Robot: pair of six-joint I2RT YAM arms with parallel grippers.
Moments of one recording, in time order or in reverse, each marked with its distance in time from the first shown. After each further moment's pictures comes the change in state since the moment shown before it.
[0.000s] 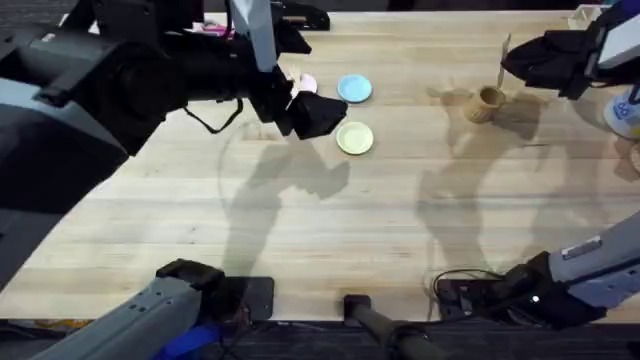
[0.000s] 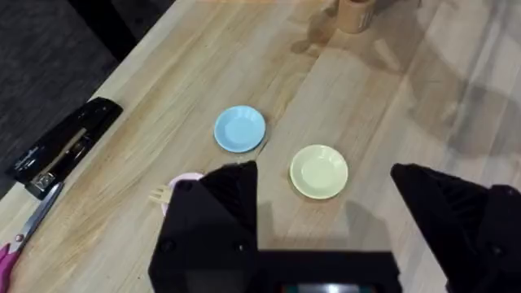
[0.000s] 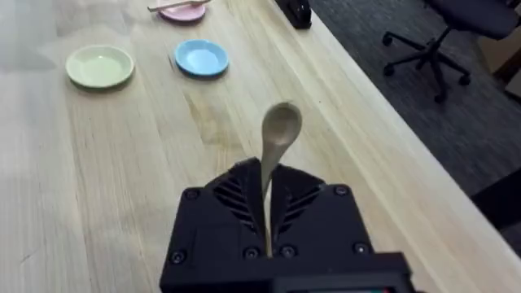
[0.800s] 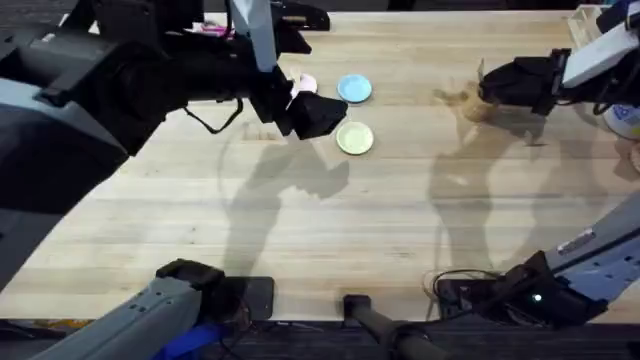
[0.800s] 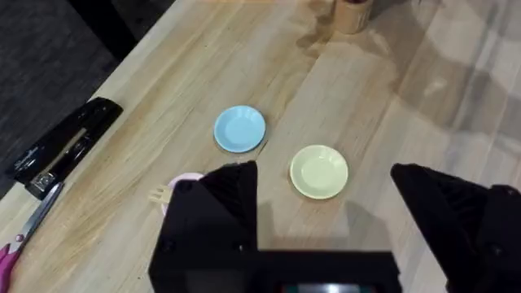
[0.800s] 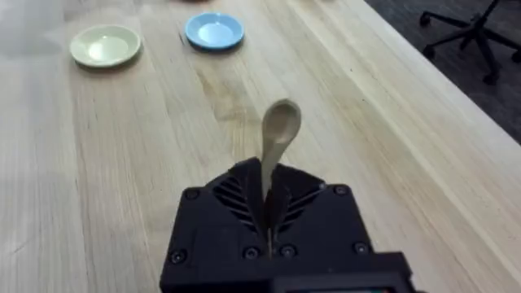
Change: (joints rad) left arm 0.000 0.000 0.000 0.000 0.000 0.000; right arm 0.023 0.161 0.000 0.035 0.014 0.003
